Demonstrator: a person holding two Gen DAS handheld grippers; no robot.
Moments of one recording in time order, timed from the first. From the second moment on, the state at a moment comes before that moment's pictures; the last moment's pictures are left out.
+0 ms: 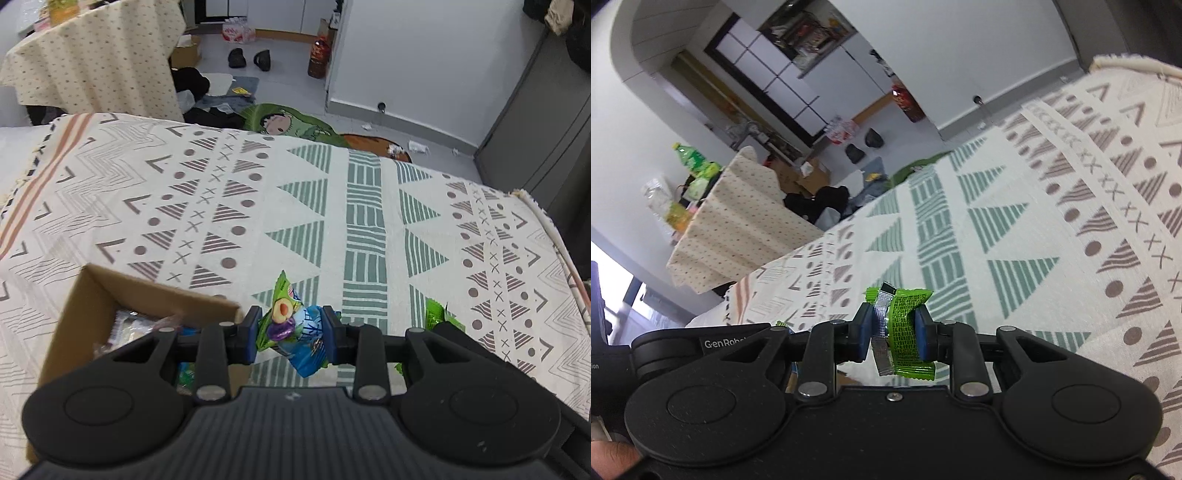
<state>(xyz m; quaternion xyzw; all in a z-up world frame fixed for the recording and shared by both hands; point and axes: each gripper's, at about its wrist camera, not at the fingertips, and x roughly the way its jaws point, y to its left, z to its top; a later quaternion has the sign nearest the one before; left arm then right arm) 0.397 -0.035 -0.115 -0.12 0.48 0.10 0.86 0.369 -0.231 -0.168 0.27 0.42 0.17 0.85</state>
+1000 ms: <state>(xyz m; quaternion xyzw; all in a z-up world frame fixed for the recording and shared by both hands) 0.274 0.058 -0.074 -0.19 0.43 0.16 0.87 0.303 -0.152 -0.115 0.20 0.37 0.28 0.86</state>
